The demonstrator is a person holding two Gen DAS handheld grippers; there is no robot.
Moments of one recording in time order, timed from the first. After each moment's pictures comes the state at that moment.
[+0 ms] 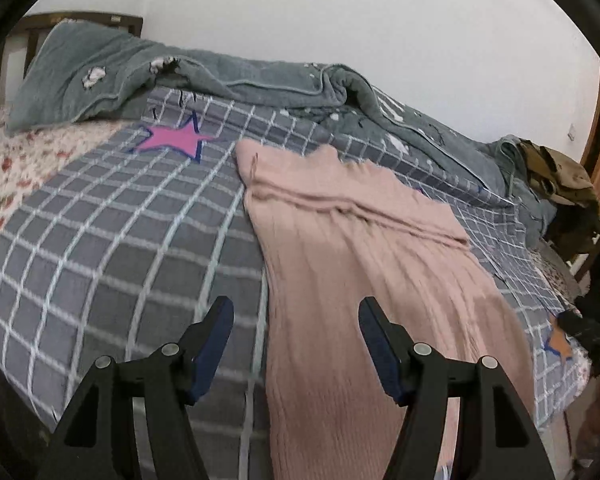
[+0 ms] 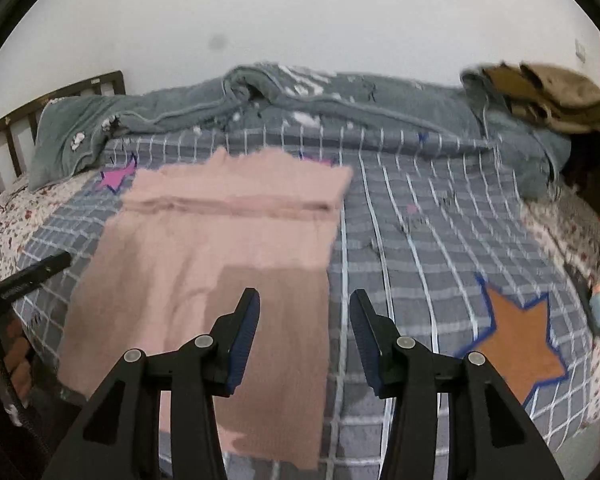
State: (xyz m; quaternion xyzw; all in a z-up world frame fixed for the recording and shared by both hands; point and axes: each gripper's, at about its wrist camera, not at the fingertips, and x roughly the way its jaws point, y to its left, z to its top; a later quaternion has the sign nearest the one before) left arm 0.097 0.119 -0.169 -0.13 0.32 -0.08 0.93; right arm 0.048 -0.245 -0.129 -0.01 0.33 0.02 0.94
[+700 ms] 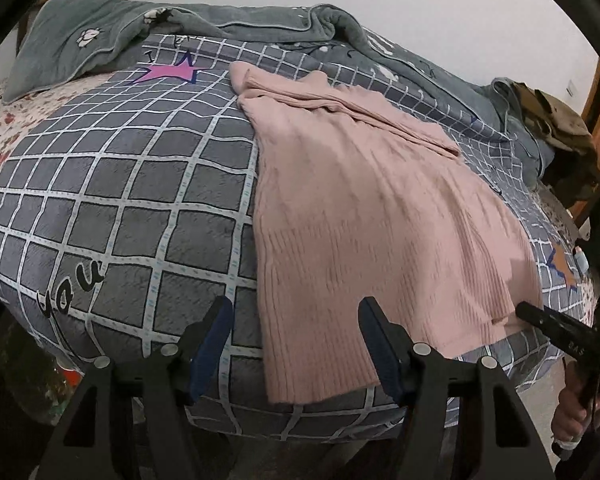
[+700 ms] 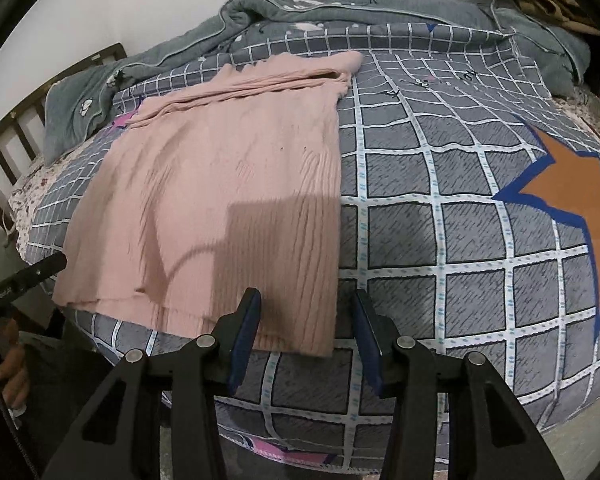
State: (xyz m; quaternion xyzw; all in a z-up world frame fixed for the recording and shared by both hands) left arm 0.047 0.099 -0.213 -0.10 0.40 -0.09 0.91; right arm 0.018 -0.262 -0.227 0.06 0.42 0.08 0.90
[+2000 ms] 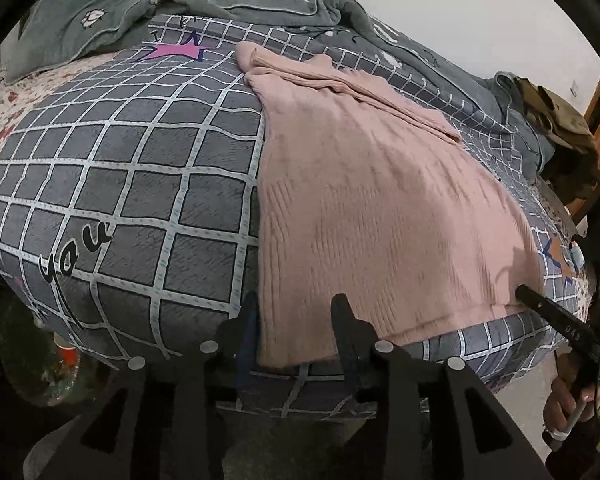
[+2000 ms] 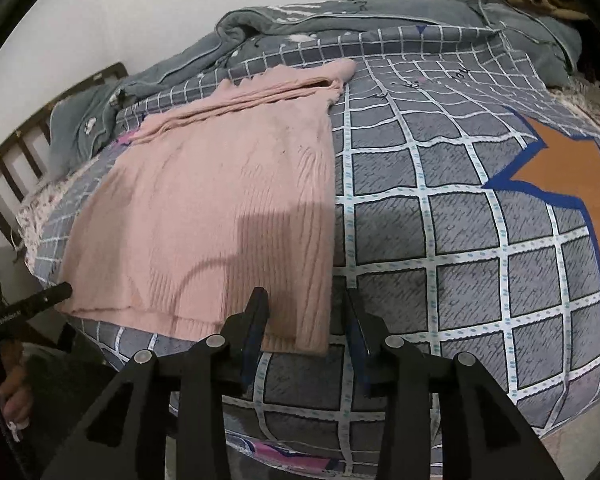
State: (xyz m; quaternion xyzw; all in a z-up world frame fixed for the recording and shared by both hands) left arm 0.033 0.106 -0.221 -0.11 0.43 -0.09 0.89; right arm 0.012 -0.276 -0.235 0.08 0.40 0.09 0.91
